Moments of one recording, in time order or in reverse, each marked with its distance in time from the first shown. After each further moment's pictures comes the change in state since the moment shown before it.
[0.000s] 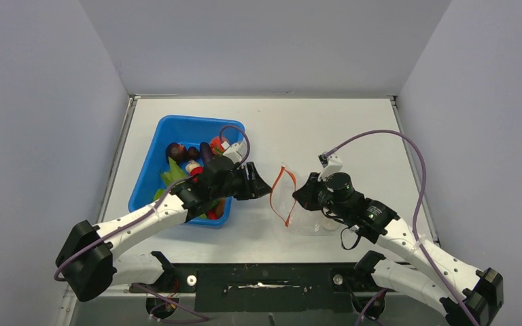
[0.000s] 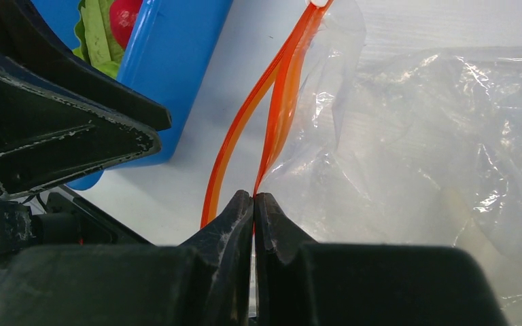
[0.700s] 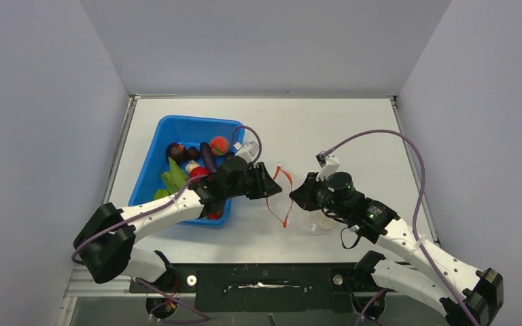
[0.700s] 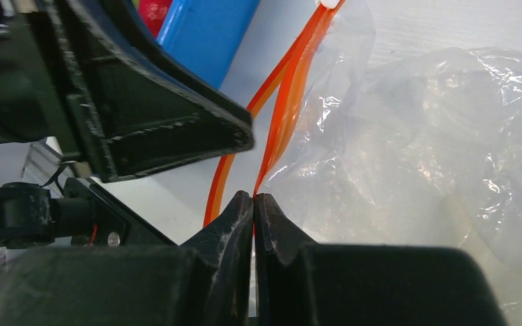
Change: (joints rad) left arm -0.044 0.135 0.010 0.153 -0.014 -0.077; right arm 0.000 -0.004 0.000 0.025 -0.052 -0.019
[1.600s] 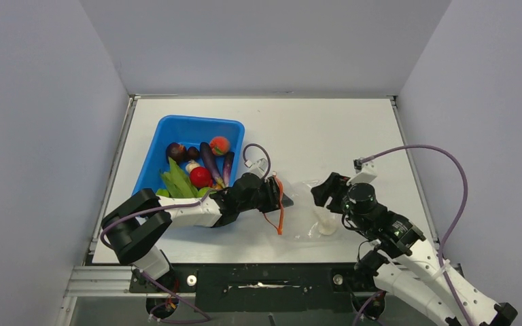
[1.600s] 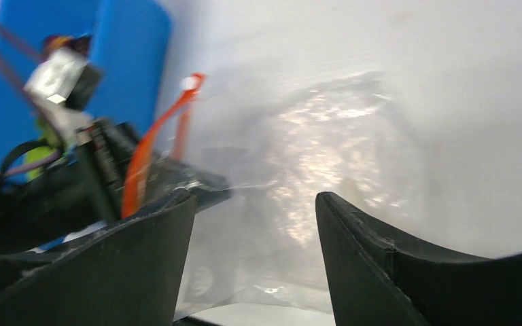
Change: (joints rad) left arm -0.108 0.243 -0.087 0.334 -0.043 -0.177; right arm -0.025 -0.216 -0.008 -0.187 0.246 0.081
